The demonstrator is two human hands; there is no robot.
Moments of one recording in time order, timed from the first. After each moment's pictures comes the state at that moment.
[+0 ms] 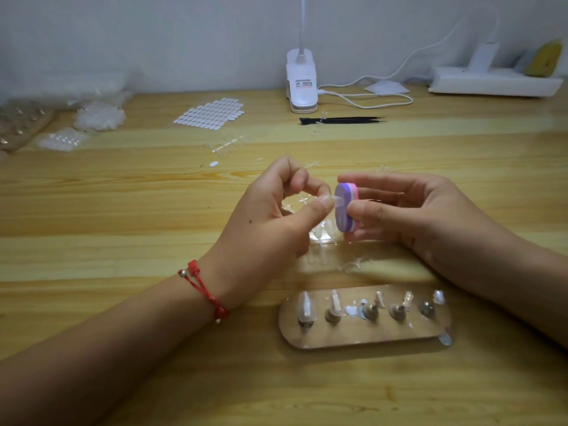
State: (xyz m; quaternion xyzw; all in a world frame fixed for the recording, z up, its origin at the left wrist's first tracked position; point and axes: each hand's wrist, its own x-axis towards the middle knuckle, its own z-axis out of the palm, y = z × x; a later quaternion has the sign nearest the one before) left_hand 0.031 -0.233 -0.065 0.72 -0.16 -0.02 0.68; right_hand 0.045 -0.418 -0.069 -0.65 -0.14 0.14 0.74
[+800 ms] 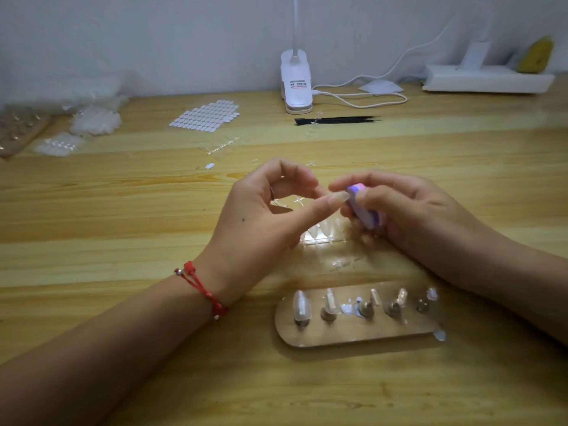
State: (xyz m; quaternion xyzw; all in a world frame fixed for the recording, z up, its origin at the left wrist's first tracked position) left_hand 0.032 -0.234 -0.064 0.72 -0.14 0.02 0.68; right_hand 0.046 -0.417 -0.068 -0.70 -0.14 0.13 0.69
